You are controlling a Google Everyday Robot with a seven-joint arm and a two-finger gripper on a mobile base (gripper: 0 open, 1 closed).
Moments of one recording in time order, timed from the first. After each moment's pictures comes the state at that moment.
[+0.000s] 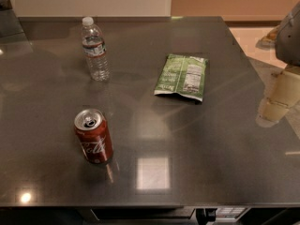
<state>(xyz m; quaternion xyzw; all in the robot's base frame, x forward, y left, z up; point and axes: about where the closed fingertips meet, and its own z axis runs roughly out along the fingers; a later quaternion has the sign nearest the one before) 0.438 -0.217 0.976 -0.60 0.78 -0.03 0.16</state>
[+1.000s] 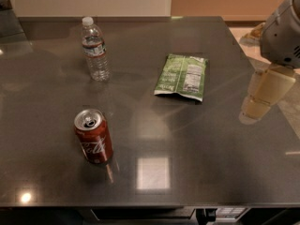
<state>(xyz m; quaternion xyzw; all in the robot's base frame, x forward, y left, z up) 0.444 -0.186 0.978 -0.62 0.76 -0.01 0.20</state>
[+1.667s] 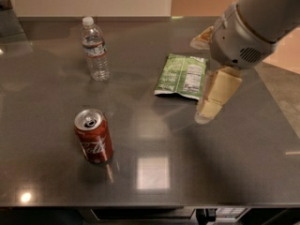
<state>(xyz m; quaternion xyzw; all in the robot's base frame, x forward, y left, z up) 0.456 -0.098 0.968 -0.68 0.69 0.06 0.23</state>
